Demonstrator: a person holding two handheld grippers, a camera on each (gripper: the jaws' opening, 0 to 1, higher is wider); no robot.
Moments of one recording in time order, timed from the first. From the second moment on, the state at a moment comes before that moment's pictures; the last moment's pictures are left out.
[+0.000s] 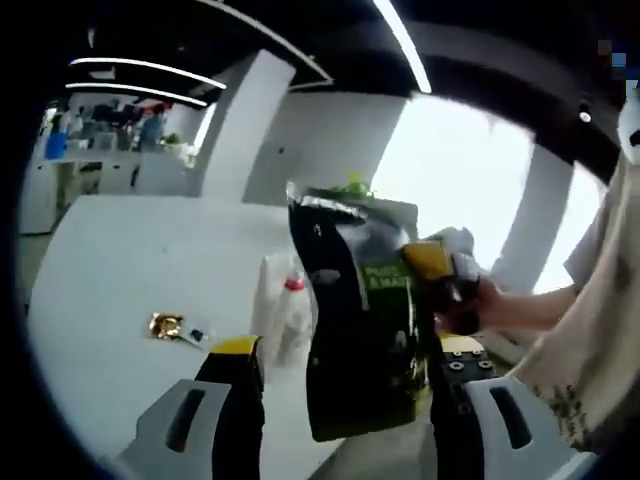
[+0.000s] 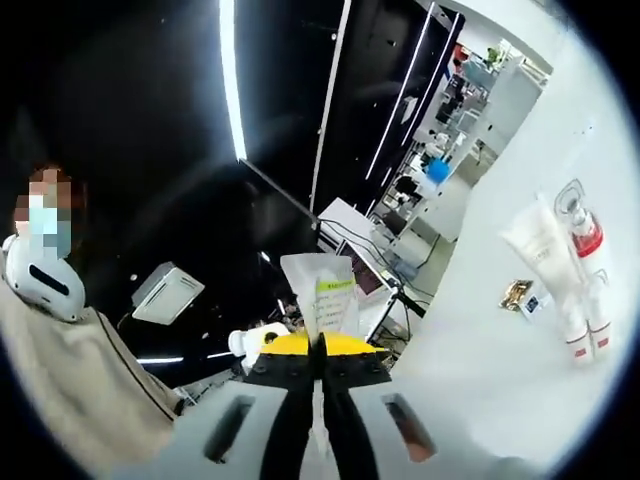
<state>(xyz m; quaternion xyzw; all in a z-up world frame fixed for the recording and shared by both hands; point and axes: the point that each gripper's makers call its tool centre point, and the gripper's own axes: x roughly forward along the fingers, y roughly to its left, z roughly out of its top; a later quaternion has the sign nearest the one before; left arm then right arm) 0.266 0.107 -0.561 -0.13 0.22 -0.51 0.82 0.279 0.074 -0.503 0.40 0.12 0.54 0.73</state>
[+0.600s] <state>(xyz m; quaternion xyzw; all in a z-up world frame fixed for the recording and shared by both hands) 0.242 0.094 -0.529 -0.25 0.20 -0.57 0.76 0.283 0.053 -0.513 0.38 0.15 0.54 0.73</state>
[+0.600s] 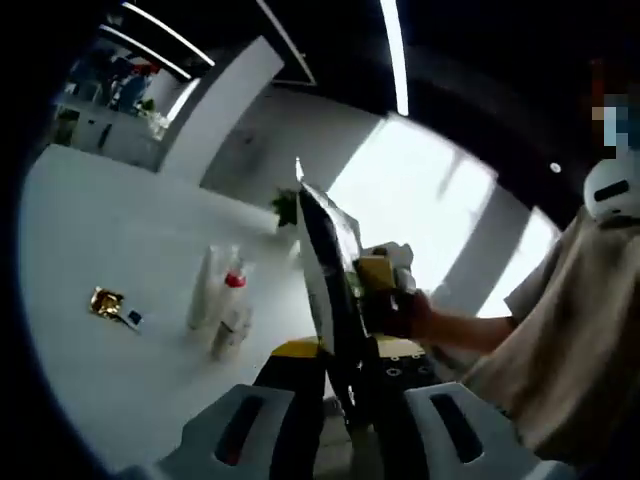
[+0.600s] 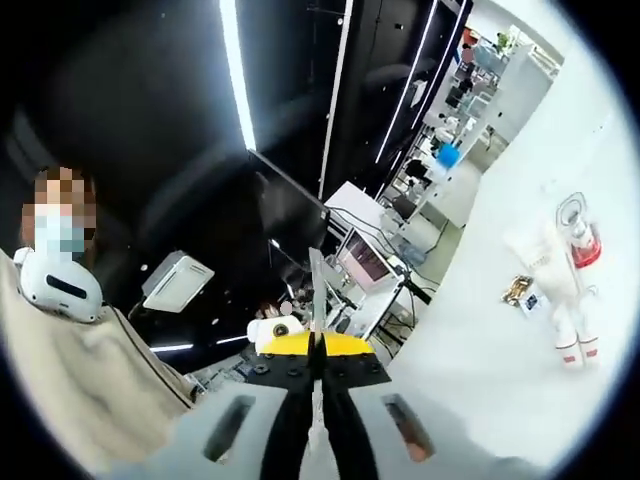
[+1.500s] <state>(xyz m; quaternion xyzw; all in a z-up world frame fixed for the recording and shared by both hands) 0.259 0.101 -0.501 -0.43 0.16 -0.51 0.73 0.259 0.079 -0.523 0.46 0.10 0.52 0.72</state>
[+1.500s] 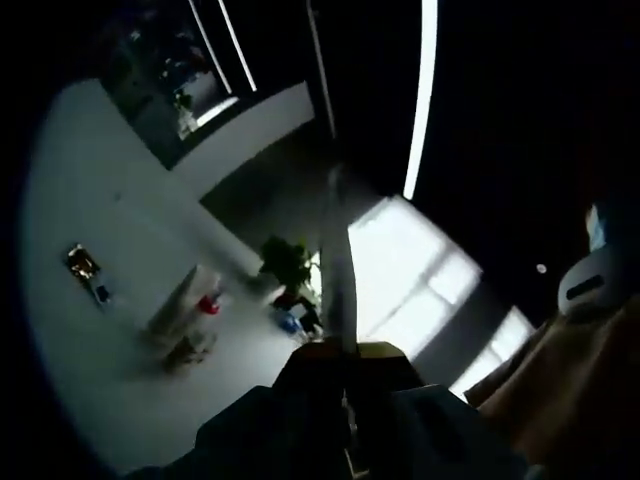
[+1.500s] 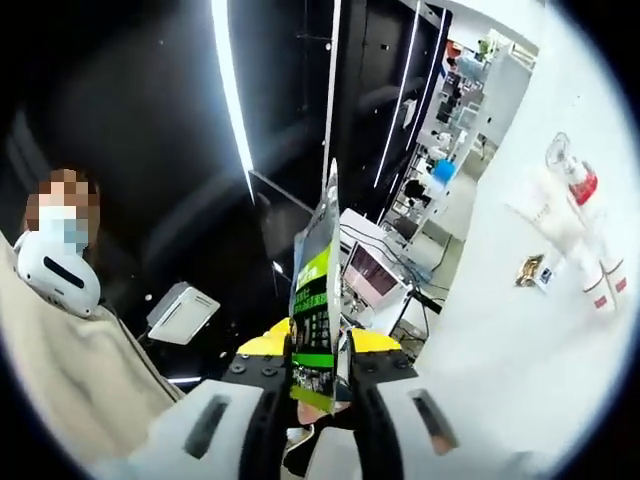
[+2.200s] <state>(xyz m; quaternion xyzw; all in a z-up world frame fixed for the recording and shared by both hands) 0.248 0.092 -0.529 -0.37 0.19 -0.51 0.75 0.263 0.061 -0.517 0.53 0.07 0.47 0.70</state>
